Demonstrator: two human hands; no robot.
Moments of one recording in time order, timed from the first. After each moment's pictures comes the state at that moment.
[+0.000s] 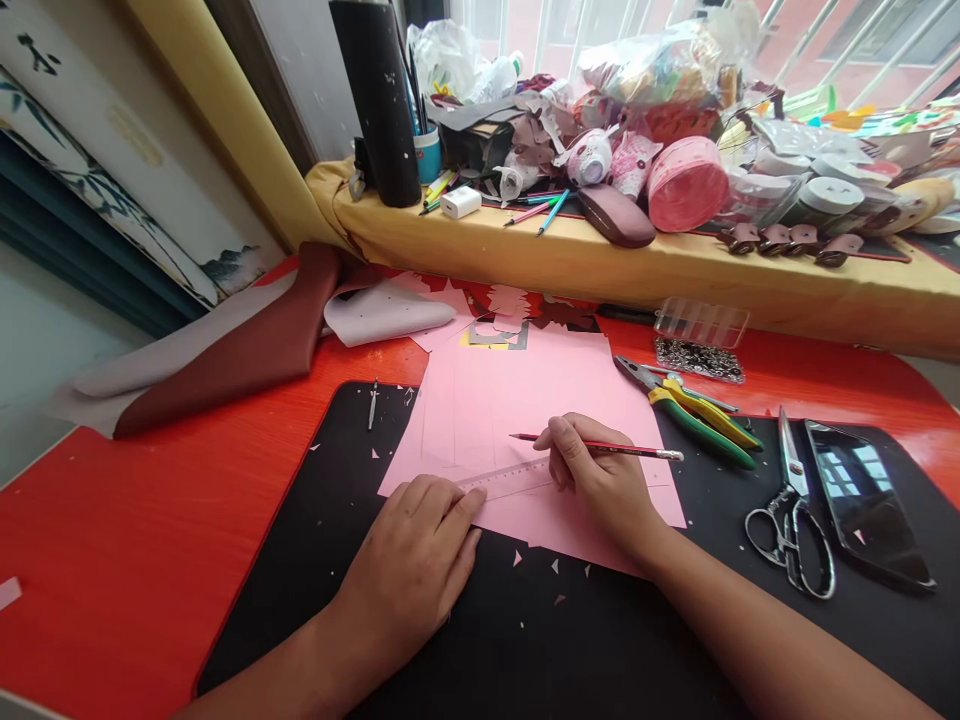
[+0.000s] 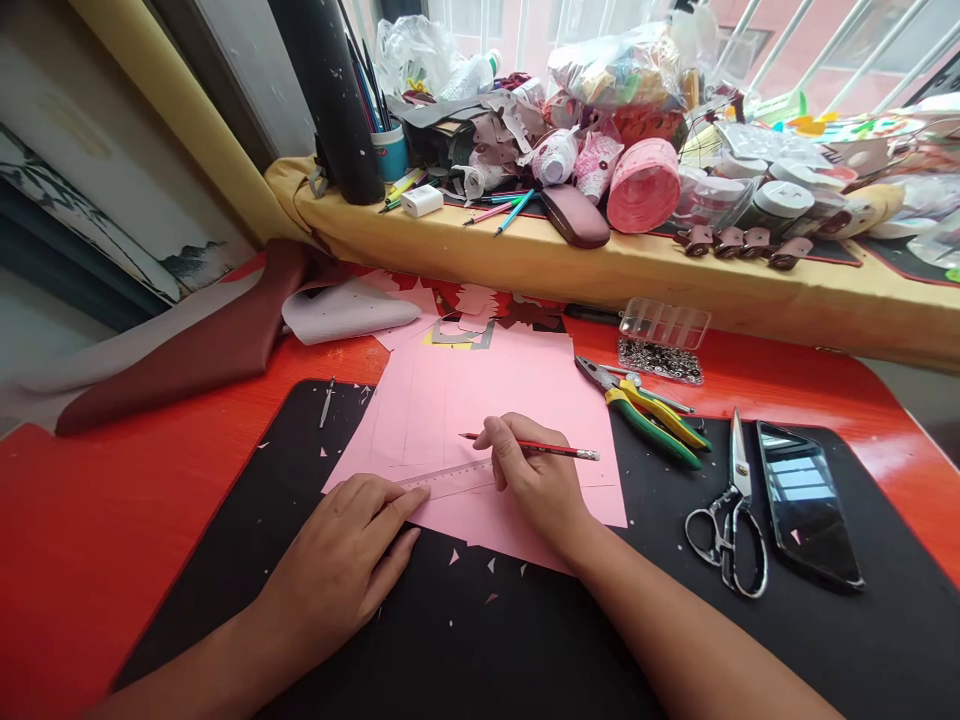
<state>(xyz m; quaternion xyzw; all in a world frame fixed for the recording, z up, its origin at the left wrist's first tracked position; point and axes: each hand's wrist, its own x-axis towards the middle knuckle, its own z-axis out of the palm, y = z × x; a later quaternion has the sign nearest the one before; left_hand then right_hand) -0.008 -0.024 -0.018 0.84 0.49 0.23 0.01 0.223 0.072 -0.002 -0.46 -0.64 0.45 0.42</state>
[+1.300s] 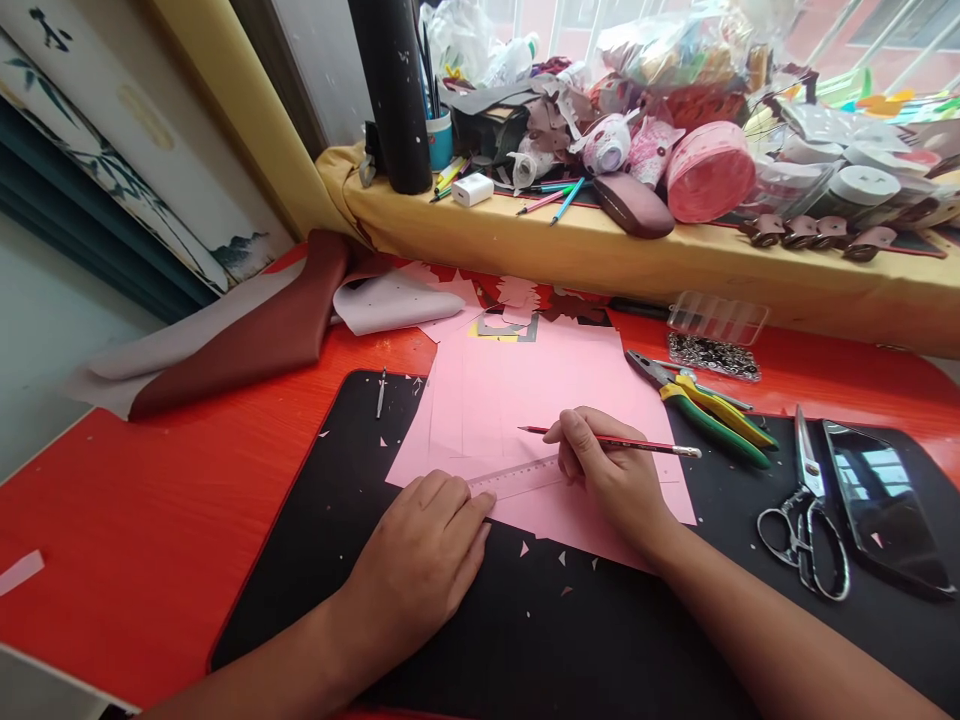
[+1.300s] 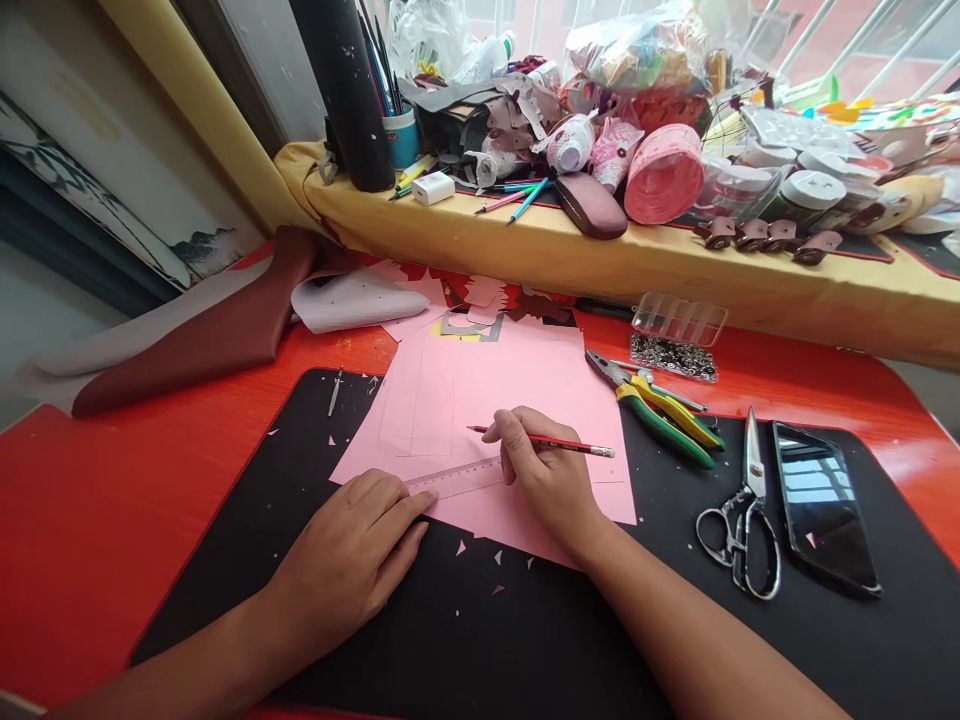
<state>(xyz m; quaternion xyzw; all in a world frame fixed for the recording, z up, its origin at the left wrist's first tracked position) -0.007 -0.024 -0.016 0.85 0.46 0.24 0.02 0.224 0.072 -0.007 -0.45 -0.65 0.45 0.42</state>
